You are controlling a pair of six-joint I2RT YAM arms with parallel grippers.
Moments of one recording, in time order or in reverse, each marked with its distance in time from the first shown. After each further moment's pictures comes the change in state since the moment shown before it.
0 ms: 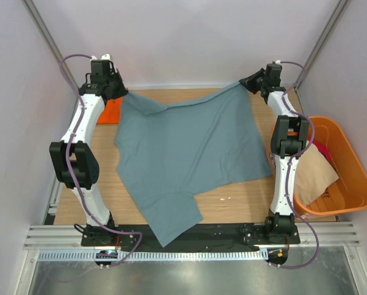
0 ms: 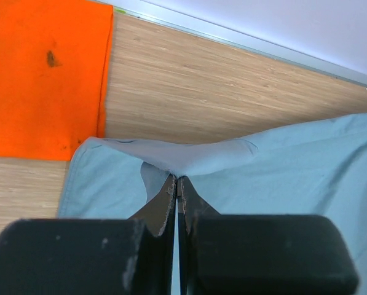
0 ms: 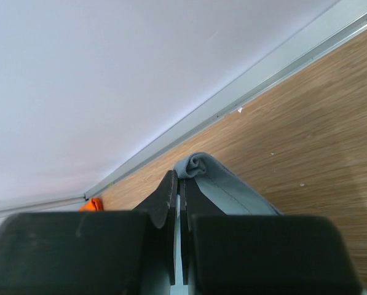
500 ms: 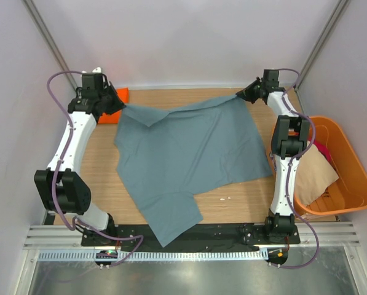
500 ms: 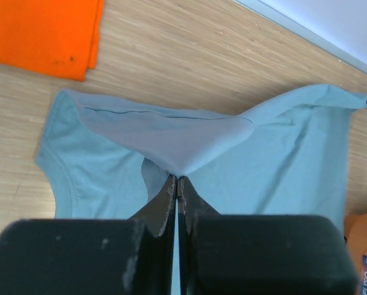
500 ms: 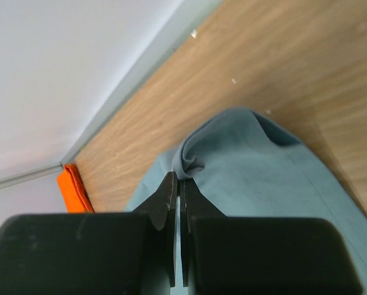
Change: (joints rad) left arm 0.000 -0.292 -0.261 -0.082 0.028 -0.123; right arm 0.002 -0.023 -0.034 -0.206 -0.061 -0.046
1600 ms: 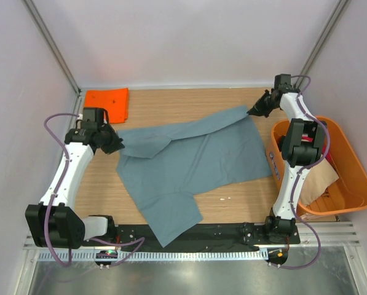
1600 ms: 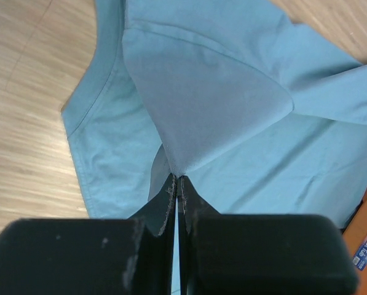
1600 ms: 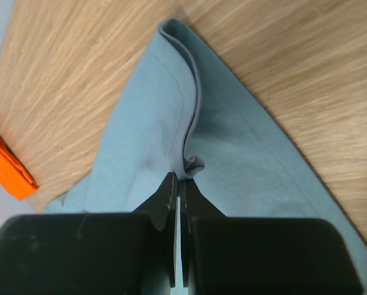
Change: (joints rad) left arm 0.000 -0.330 -0.407 -0.212 -0.038 -0.187; right arm -0.067 -0.269 -0.270 -0.354 0.023 -0.225
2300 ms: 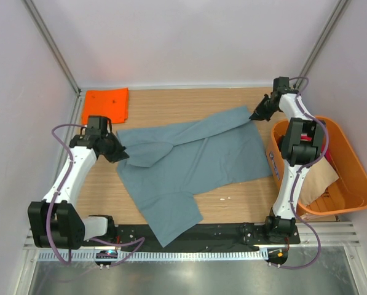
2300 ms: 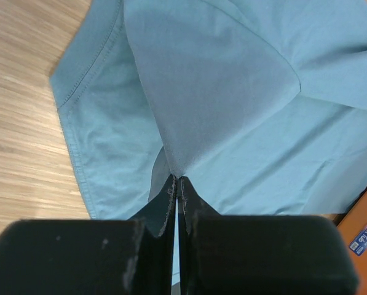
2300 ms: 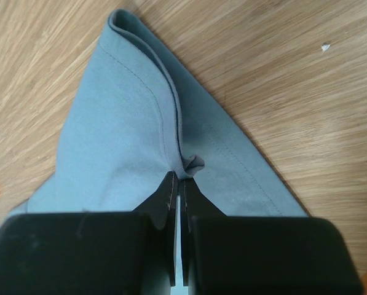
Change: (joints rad) left arm 0.000 -0.008 -0.130 0.022 0.068 -0.047; right arm 0.000 0.020 -0.004 -0.064 0.084 -0.084
